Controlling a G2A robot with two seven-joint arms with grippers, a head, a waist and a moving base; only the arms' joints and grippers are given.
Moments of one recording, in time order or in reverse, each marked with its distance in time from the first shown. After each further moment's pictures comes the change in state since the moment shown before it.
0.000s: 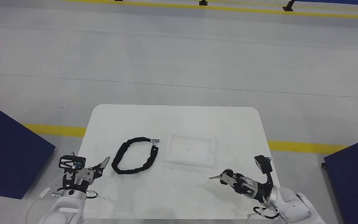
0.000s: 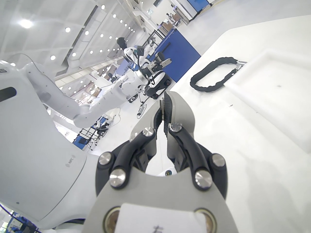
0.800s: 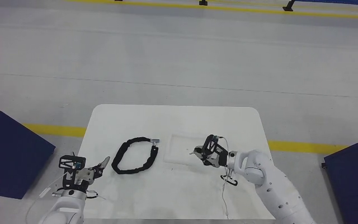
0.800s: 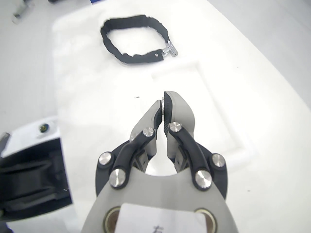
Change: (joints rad) left arm 0.000 0.000 0.000 0.000 0.000 0.000 0.000; right arm 0.421 -0.109 -0.272 0.077 -1.057 0.259 -0.324
